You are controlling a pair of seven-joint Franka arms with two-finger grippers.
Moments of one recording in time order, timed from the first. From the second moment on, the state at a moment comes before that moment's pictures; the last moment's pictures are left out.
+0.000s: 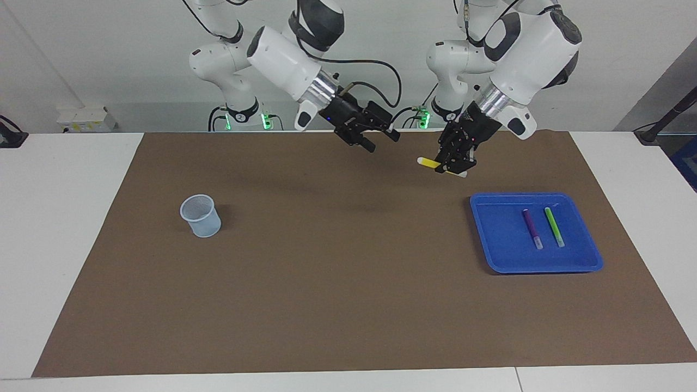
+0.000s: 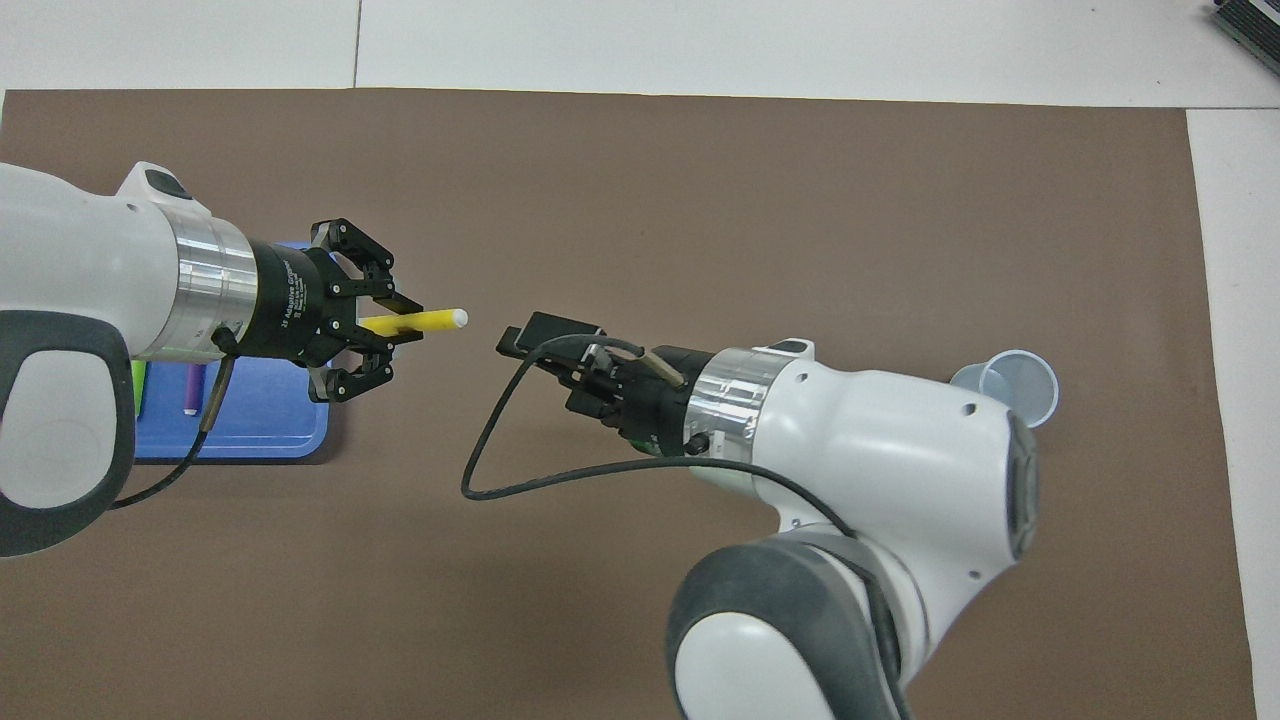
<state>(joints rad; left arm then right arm) -0.10 -0.05 -0.18 -1.81 -0.45 1.92 -1.67 0.65 0.02 0.03 -1.95 0.99 2.61 0.51</state>
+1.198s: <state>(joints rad) -0.10 -0.07 -0.18 -1.81 -0.50 1.87 -1.68 0.69 0.16 0.03 -1.78 1.04 2.73 0.55</state>
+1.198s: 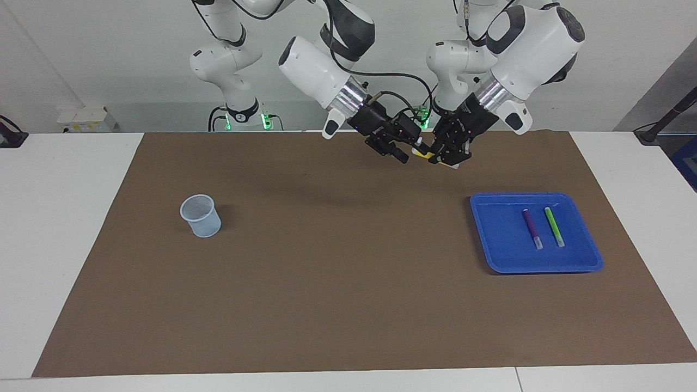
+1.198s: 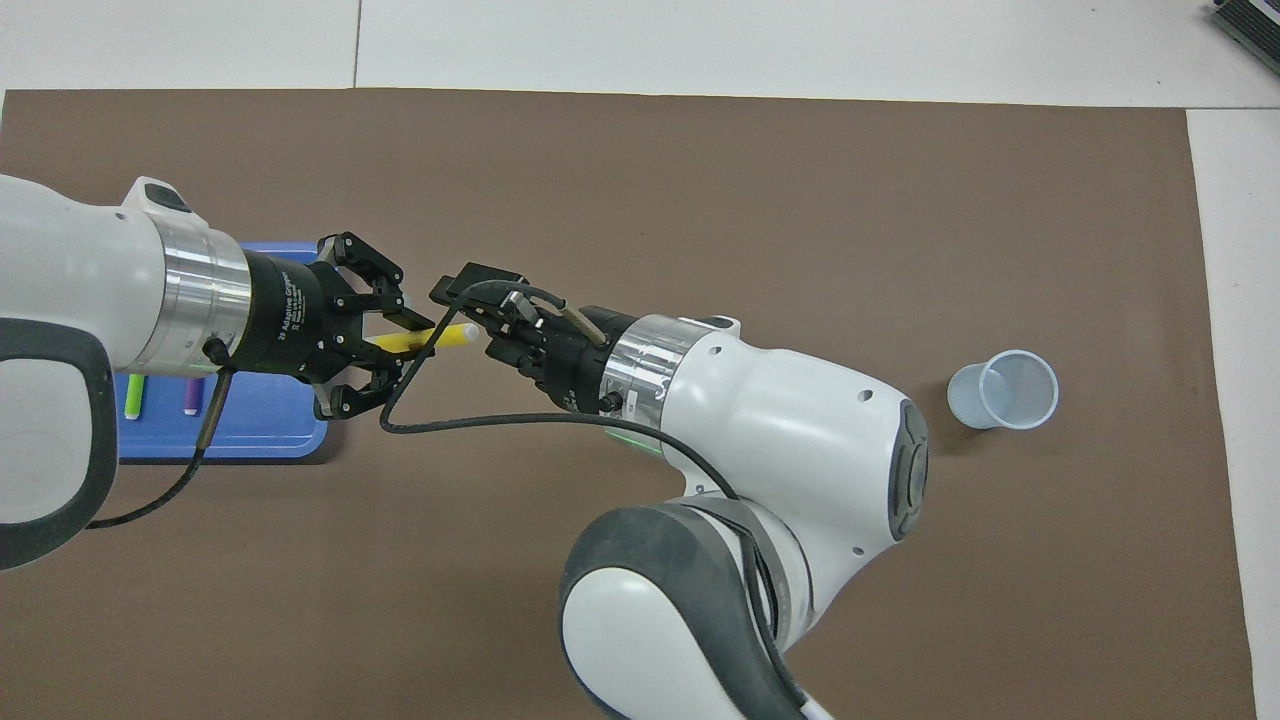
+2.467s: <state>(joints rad) -0.10 -0.07 -0.18 -1.81 -0.51 1.87 -1.68 0.71 0.17 0.03 -1.78 1.04 2.73 0.55</state>
